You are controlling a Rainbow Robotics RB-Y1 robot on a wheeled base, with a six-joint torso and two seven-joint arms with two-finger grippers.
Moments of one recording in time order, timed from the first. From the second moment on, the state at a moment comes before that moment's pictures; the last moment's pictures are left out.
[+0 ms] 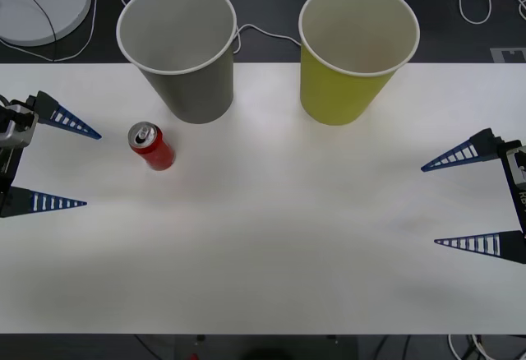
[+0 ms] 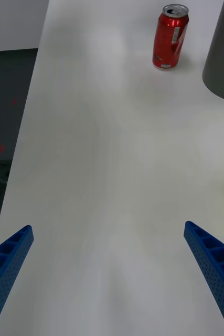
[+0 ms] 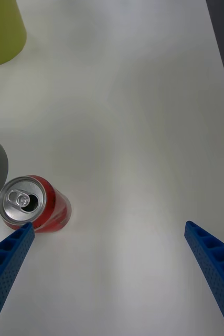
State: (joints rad) right arm -0.05 -0.88 -0.27 -1.82 1.42 -1.57 -0.08; left arm -0.29 1.02 0.13 -1.65 -1.48 -1.57 0.05
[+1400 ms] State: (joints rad) right arm -0.05 -0.88 -0.27 -1.82 1.42 -1.57 -0.08; left arm -0.09 1.02 0.11 -1.63 -1.34 -1.22 0.09
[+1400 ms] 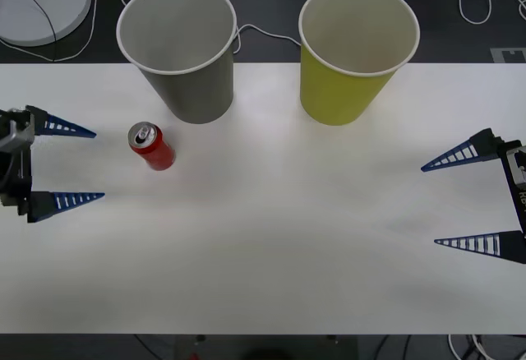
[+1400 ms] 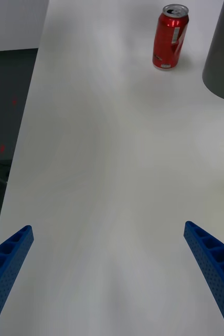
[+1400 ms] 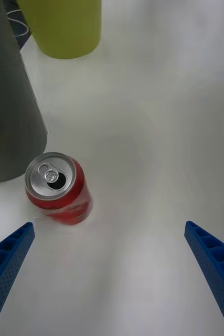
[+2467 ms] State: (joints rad) right arm -0.05 -0.88 -0.27 -1.82 1.42 -1.57 -0.08; left arm -0.03 0.96 -0.10 -1.34 -0.81 -0.91 -0.31
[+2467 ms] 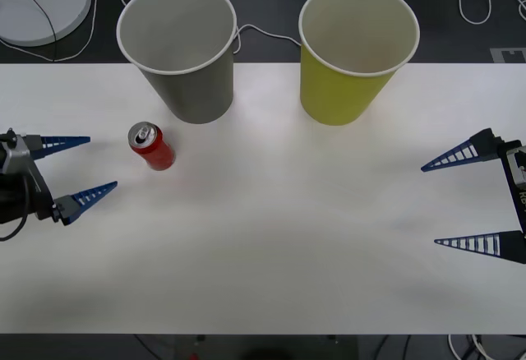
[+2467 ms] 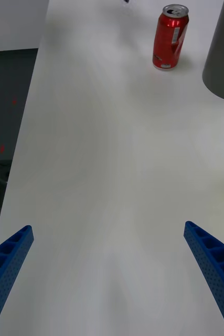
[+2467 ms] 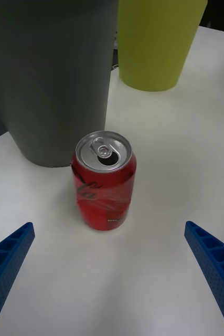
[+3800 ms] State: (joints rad) right arm -0.05 -0.88 -0.27 -1.82 1.42 -1.57 -0.08; left arm -0.30 0.64 -0.10 -0.79 -0.74 -1.08 -0.66
